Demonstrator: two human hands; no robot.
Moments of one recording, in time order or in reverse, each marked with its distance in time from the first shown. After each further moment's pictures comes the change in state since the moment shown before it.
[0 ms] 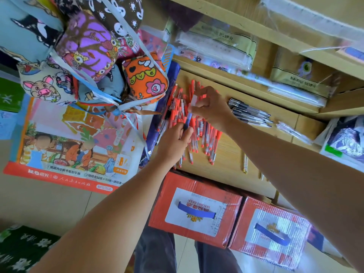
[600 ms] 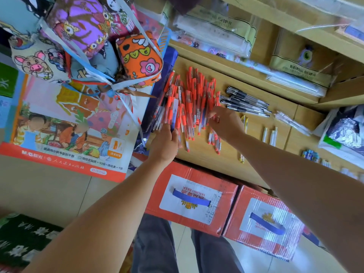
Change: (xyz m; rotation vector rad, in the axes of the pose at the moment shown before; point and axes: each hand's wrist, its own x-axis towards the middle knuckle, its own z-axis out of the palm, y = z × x) left_hand -0.026 -0.036 0.021 -0.026 0.022 -0.199; right_hand -0.046 0.068 -0.017 -0.684 0.135 0.011
